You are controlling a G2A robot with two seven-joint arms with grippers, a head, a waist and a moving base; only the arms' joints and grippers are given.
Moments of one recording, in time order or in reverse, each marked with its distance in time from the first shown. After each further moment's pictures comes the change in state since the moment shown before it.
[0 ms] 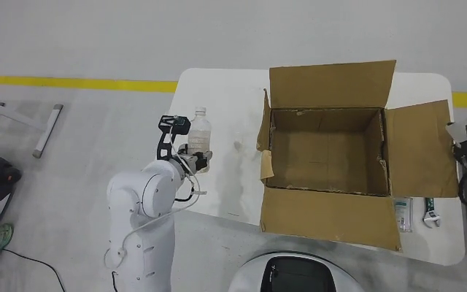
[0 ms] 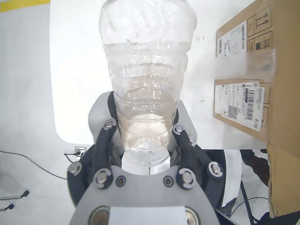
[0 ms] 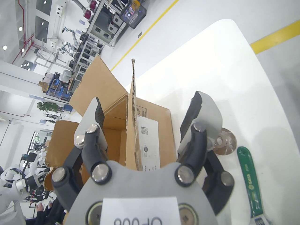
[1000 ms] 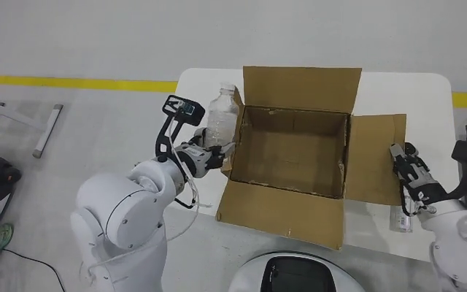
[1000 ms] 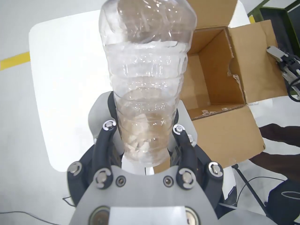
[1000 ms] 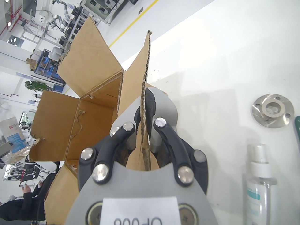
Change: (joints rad) left arm -0.102 0.053 0.086 -0.227 -0.299 0.025 -0.083; right arm -0.084 0.000 -0.309 -0.114 -0.249 0.126 -0.140
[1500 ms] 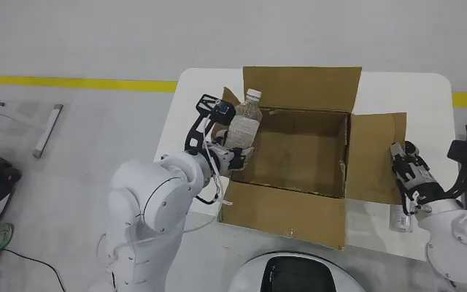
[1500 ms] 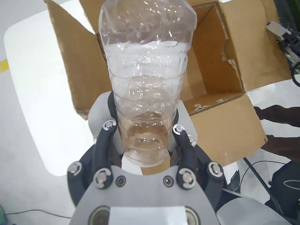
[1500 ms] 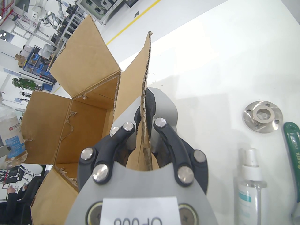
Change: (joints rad) left arm -0.098 0.039 0.162 0.143 0.060 0.079 0.002; right arm 0.000 0.005 -0.026 -0.007 -0.060 0.015 -0.026
